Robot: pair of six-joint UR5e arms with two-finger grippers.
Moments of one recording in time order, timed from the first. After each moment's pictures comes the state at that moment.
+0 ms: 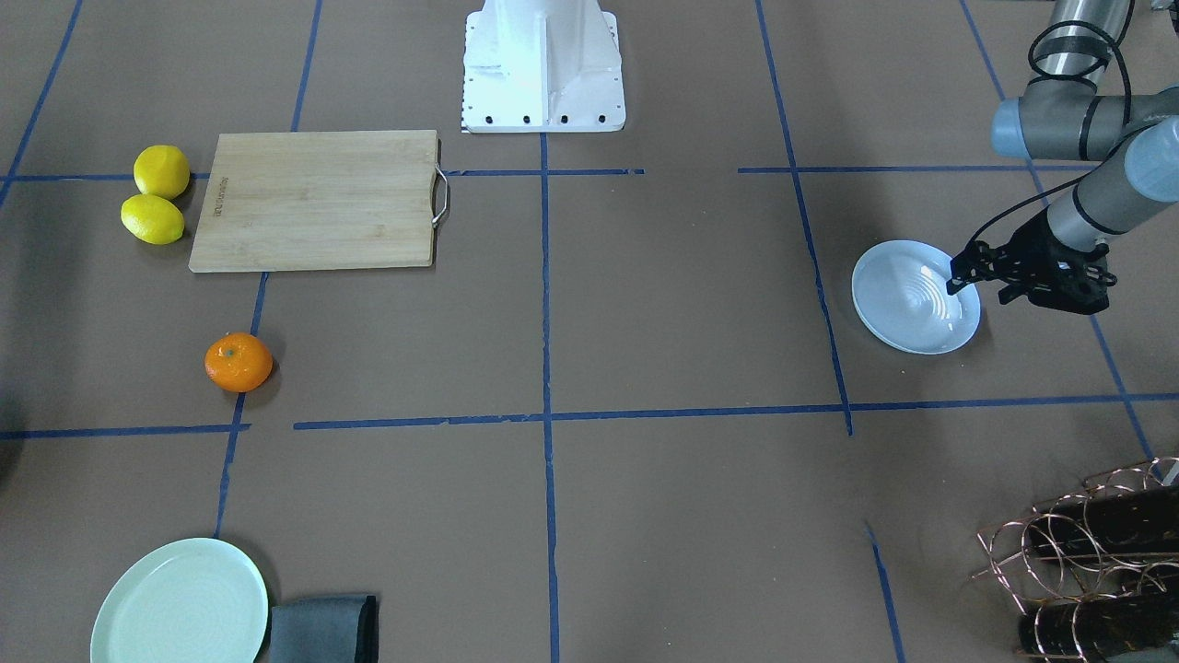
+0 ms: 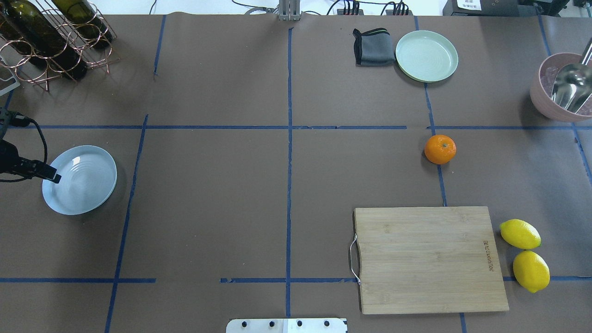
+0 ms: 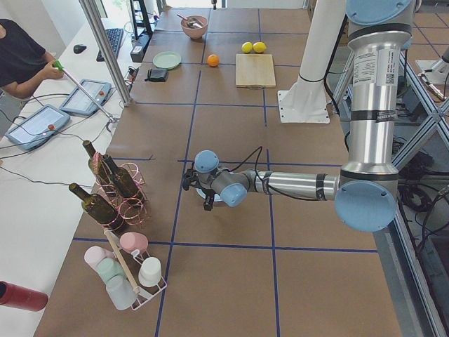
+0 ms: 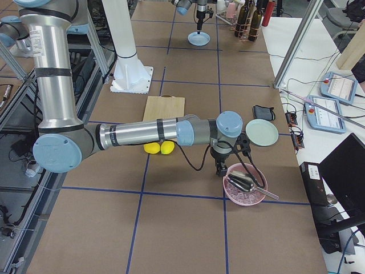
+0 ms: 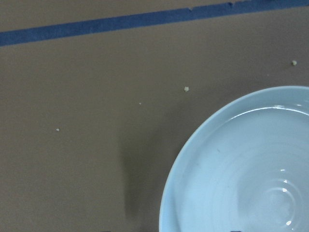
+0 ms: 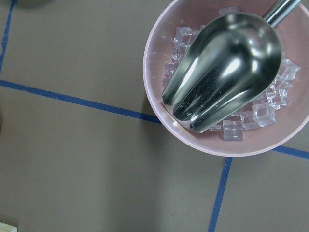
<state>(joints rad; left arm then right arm) -0.99 -1.54 -1.52 -2.24 -2.29 -0.62 1.49 -1.49 1.65 -1.62 2.42 -0.08</state>
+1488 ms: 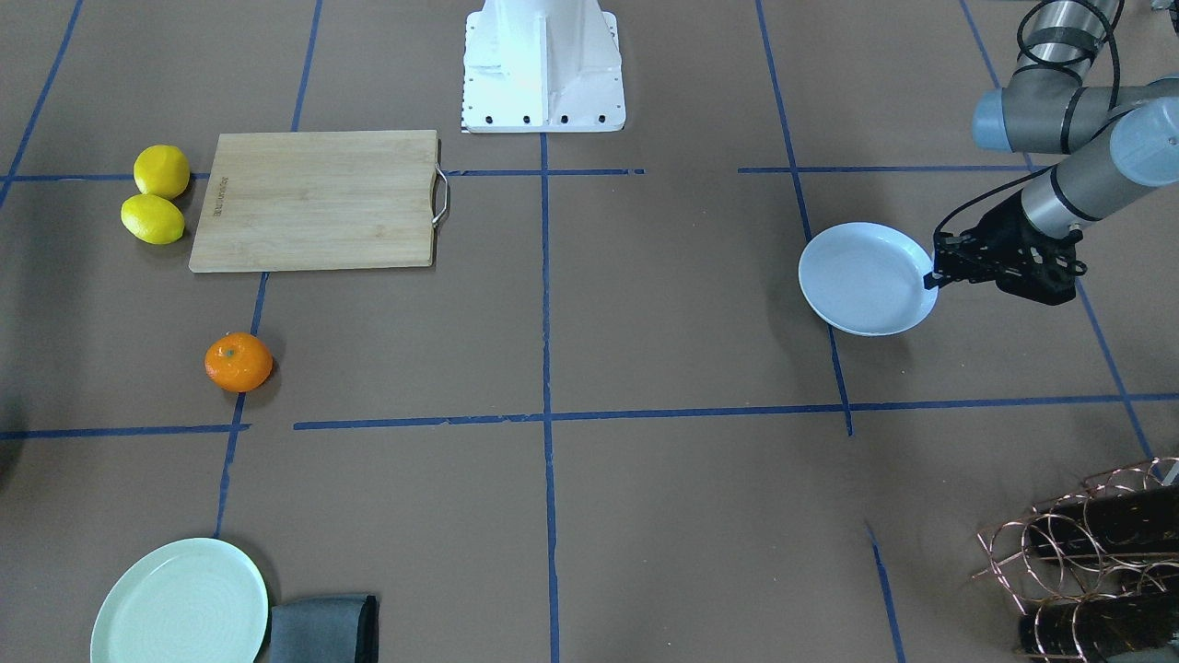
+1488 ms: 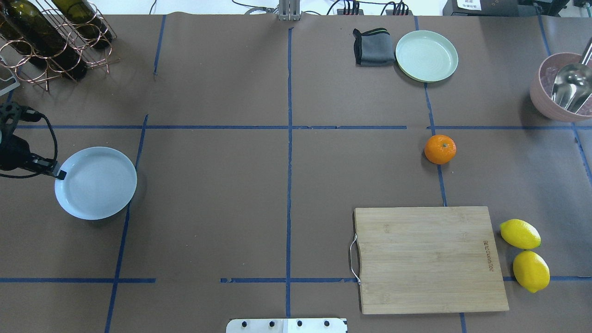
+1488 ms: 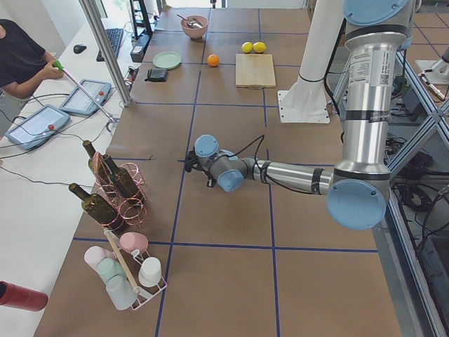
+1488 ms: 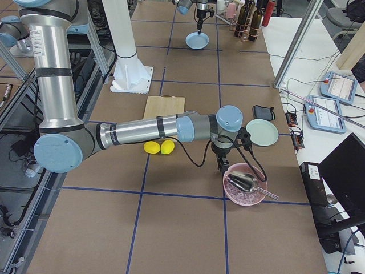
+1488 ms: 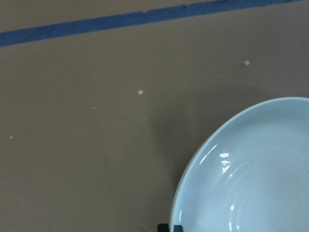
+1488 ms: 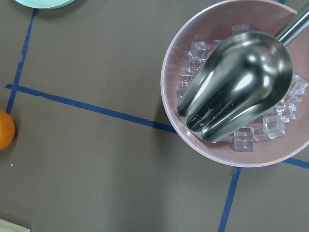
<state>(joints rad) -0.98 -1.61 -1.63 -2.23 -2.42 -0.77 1.49 -1.49 1.69 -1.62 2.43 -0.08</state>
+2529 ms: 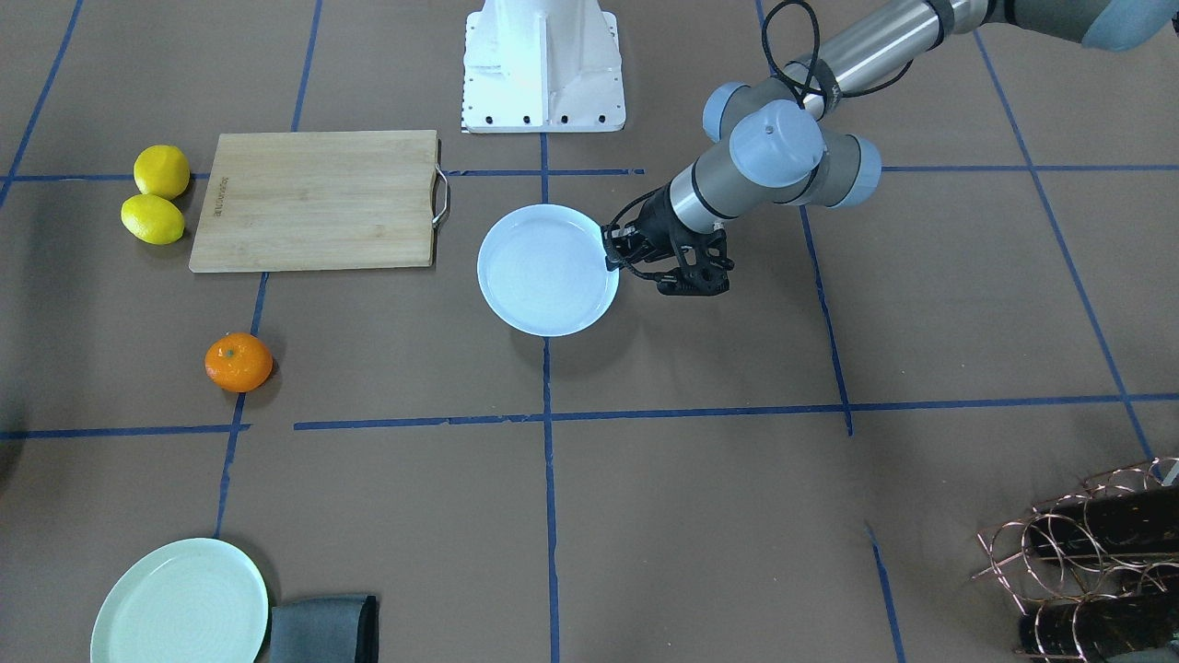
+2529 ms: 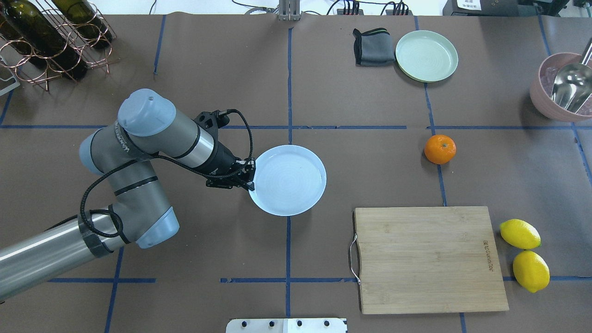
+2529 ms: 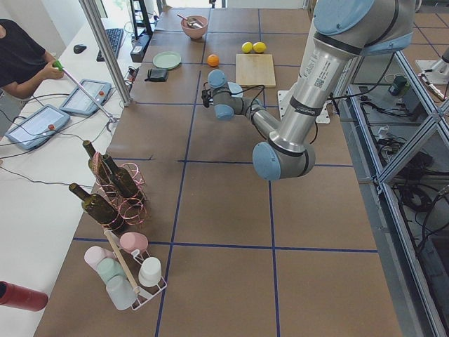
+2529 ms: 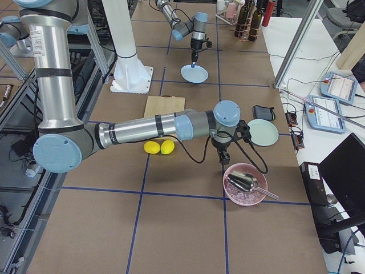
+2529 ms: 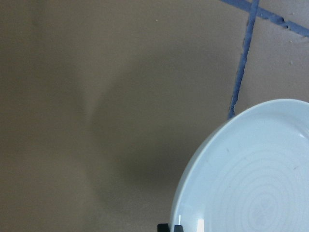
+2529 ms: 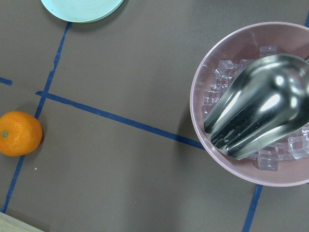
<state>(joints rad) -0.60 -2.14 -1.50 -2.24 -2.22 -1.52 1.47 -1.50 1.71 -1.55 2.47 -0.06</state>
